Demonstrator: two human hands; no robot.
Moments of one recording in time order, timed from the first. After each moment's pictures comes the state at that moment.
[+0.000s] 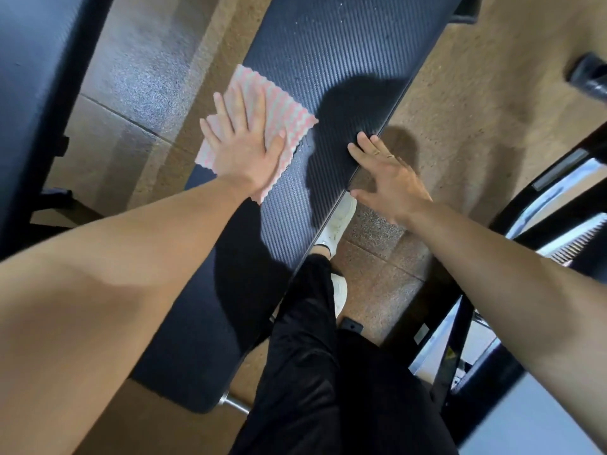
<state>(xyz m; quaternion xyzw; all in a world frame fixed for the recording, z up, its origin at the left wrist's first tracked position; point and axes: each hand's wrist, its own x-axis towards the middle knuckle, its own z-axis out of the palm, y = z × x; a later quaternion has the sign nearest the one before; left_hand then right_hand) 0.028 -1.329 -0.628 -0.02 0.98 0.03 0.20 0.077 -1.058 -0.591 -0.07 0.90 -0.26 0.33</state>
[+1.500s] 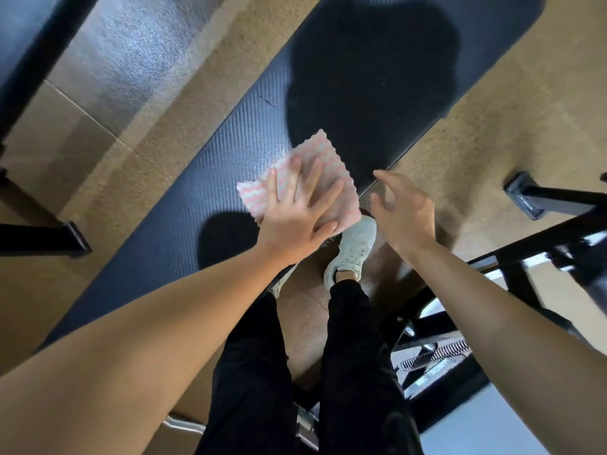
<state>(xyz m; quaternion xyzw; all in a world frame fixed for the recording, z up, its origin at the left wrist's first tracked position) -0.031 -1.174 -0.630 0.14 0.97 0.11 0.17 -0.094 -0.965 -0.574 0.02 0.93 -0.27 0.24</state>
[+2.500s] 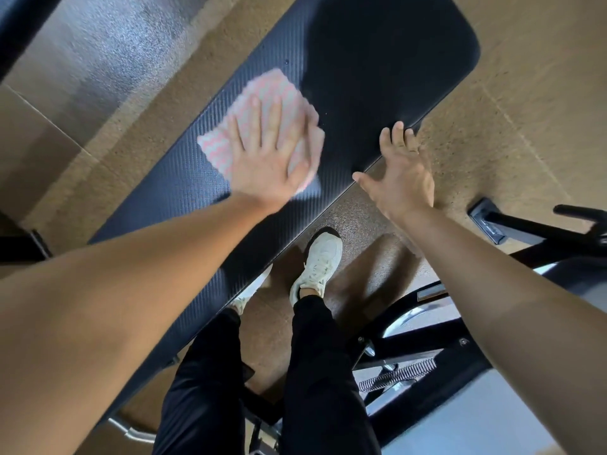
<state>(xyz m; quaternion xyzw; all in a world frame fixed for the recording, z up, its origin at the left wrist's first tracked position) -0.179 -1.133 -0.635 0.00 0.98 0.07 0.16 -0.230 -0.901 -0.588 -0.06 0.95 -0.06 0.30</state>
